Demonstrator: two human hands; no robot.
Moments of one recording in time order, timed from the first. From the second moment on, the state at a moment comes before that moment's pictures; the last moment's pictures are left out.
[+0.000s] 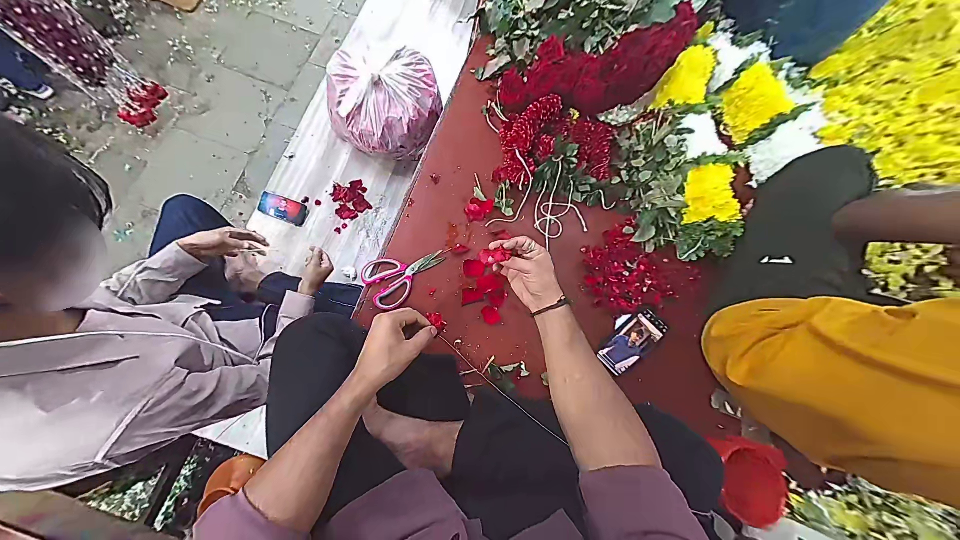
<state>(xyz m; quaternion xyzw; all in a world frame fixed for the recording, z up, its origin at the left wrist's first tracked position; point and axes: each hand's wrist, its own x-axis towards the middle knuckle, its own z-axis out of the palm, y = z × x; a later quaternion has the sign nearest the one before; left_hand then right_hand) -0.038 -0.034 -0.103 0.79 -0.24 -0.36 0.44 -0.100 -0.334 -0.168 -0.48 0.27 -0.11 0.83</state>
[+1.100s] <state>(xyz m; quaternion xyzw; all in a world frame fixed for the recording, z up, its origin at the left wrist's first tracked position) -0.038 -0.032 -0.104 0.78 -0.25 -0.37 0.44 -0.088 -0.322 -0.229 -0.89 0.28 -0.01 0.36</state>
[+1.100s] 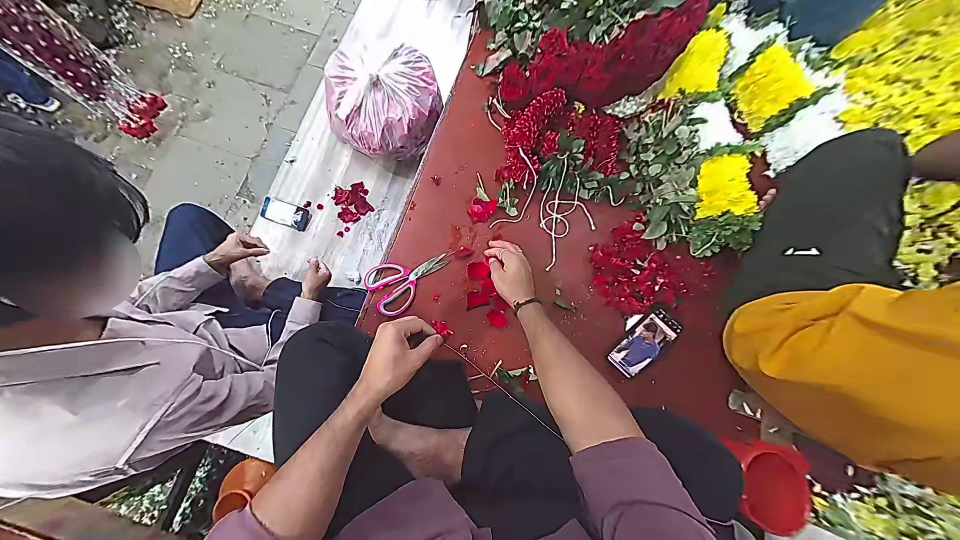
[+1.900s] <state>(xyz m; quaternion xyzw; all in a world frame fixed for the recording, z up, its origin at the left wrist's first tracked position) -0.044 -0.034 -0.102 0.78 -0.26 -0.36 0.44 -0.175 -0.324 -0.238 -0.92 0.30 0.01 0.24</state>
